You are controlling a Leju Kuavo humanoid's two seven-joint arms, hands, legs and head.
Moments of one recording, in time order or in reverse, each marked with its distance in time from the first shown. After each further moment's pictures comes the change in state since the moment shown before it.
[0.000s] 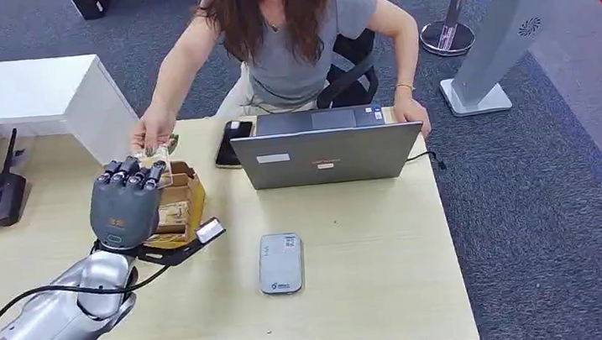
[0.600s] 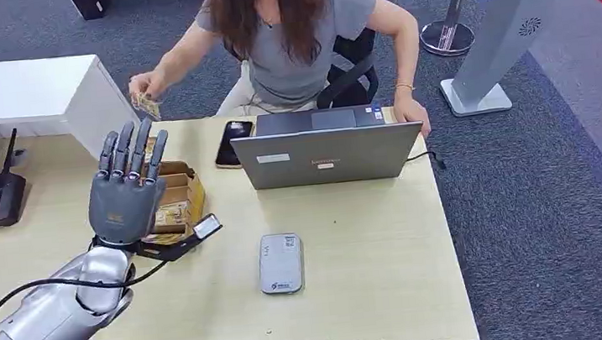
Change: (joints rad) left arm -0.037 0.005 -0.039 0.041 0.000 0.000 0.020; right arm 0.000 0.000 0.000 0.000 -0.001 -0.001 0.000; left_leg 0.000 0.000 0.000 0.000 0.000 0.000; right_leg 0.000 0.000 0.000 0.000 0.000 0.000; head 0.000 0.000
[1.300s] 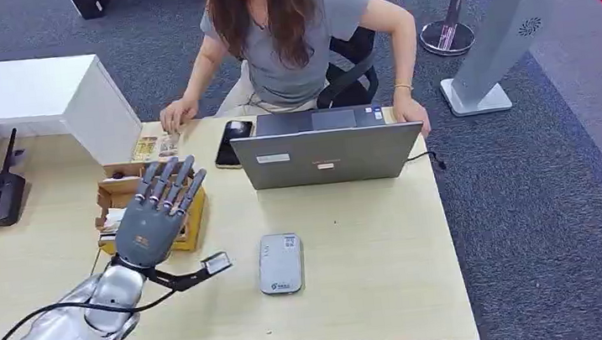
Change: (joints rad) left arm 0.182 -0.042 0.126 0.005 0.000 -0.127 -0.298; right arm 0.021 0.000 -0.014 0.000 -0.064 -0.008 -0.009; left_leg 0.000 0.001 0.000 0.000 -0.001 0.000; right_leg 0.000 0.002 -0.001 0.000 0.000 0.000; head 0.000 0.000
